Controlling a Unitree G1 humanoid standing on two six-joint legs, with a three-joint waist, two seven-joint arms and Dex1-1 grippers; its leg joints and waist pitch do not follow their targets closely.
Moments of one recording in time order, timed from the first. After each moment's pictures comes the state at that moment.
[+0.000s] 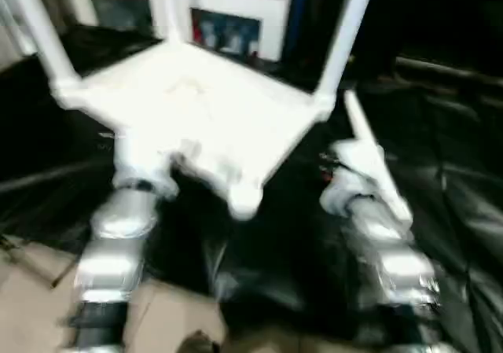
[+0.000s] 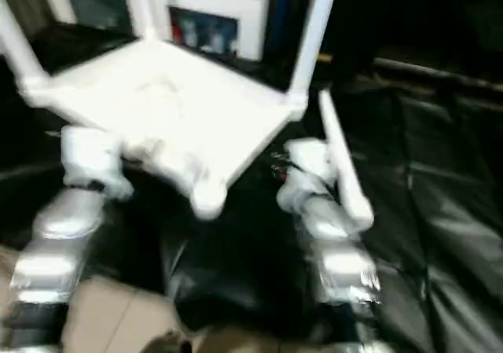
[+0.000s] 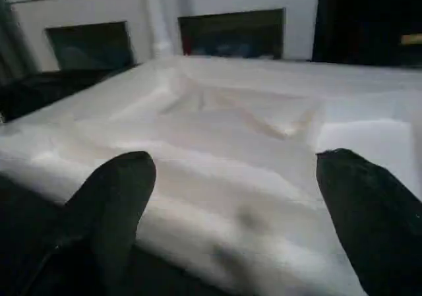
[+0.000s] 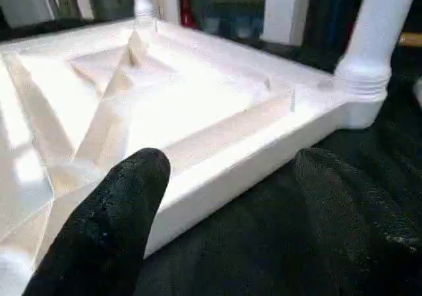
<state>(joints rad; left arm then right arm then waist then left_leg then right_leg) -0.26 0.17 0.09 0.03 0.00 0.24 -0.12 -0.29 -0.03 -0.01 0.10 0.11 0.31 0.18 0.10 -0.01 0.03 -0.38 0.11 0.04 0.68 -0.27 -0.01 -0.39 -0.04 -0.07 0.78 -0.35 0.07</state>
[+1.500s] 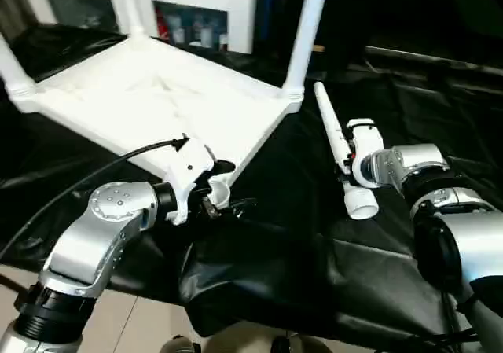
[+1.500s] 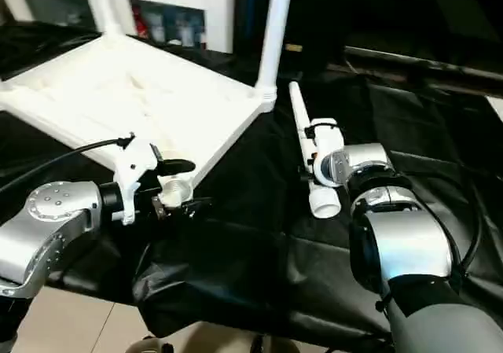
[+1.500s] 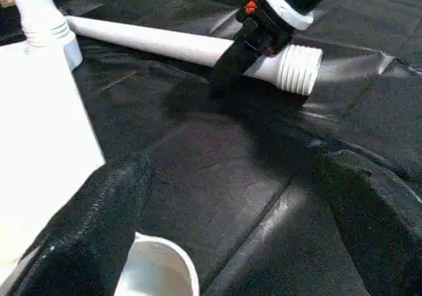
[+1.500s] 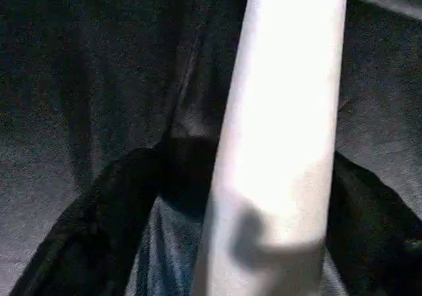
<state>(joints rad) -0.31 0.50 -0.18 -0.20 -0.26 0.54 -0.82 -1.07 -0.29 -0.06 1.31 0.01 0.65 0.38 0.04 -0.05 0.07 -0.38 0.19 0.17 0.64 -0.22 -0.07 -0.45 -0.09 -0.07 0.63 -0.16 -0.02</state>
